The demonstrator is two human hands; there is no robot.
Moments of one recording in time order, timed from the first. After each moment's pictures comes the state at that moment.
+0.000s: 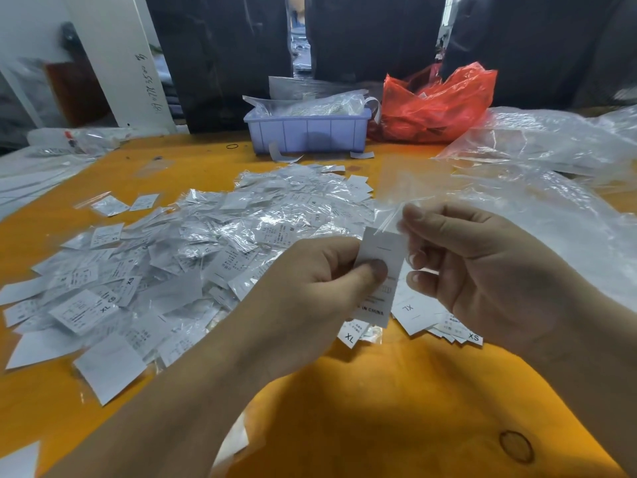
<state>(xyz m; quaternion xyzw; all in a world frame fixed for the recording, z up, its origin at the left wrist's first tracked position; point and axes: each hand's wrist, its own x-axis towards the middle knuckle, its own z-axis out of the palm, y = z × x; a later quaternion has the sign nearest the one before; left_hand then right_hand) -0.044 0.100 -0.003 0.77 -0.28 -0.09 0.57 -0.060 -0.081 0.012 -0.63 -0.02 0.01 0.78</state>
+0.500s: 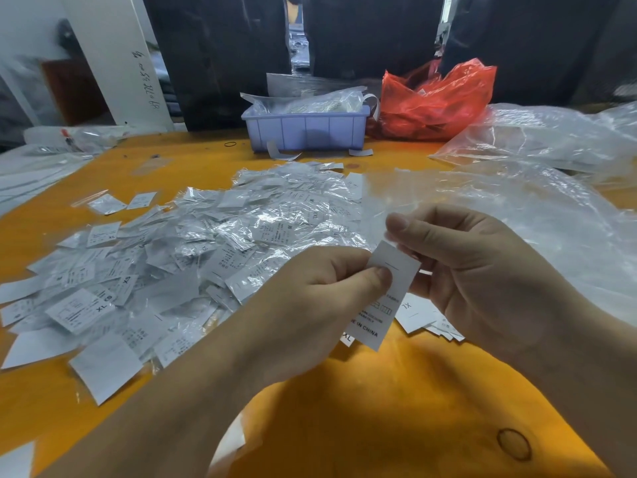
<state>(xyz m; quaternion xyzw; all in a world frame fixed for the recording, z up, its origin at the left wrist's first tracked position) -0.046 0.098 -0.004 0.77 -0.28 -0.15 0.56 -0.064 -0.073 0.007 -0.65 -0.04 -0.01 0.76</state>
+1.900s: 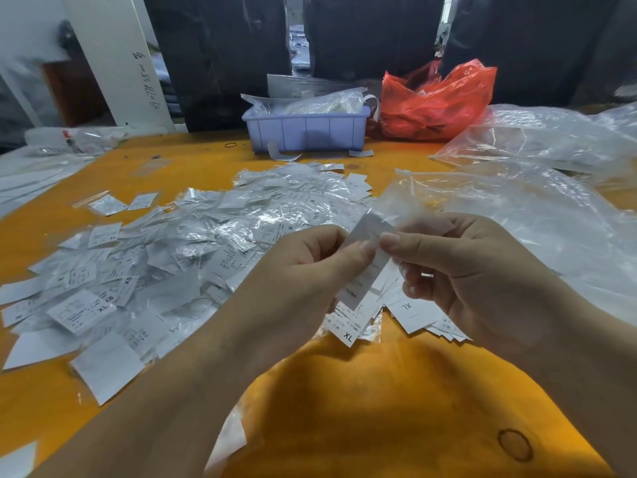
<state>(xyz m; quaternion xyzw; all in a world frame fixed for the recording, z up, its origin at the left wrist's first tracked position) -0.040 0.102 0.001 0.73 -0.23 -0.12 0.63 -0.063 -0.076 0.007 -0.70 -0.05 0.01 0.72</state>
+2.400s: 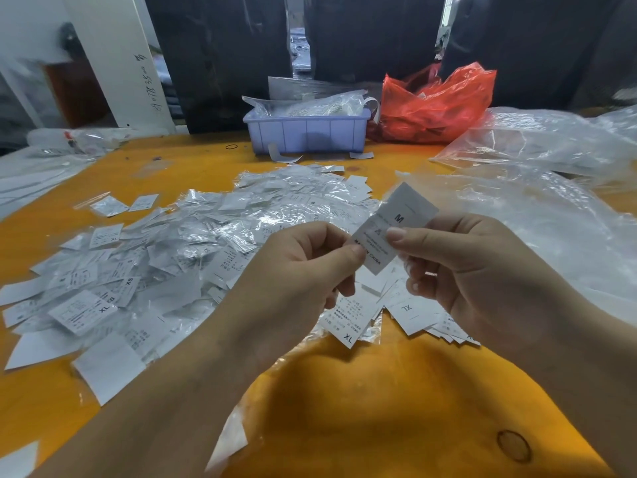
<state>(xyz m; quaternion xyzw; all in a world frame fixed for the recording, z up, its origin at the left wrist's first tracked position) -0.038 0.103 0.001 0.73 -0.21 -0.08 0.65 -0.059 -0.077 0.006 -0.68 -0.03 -0.01 0.73</state>
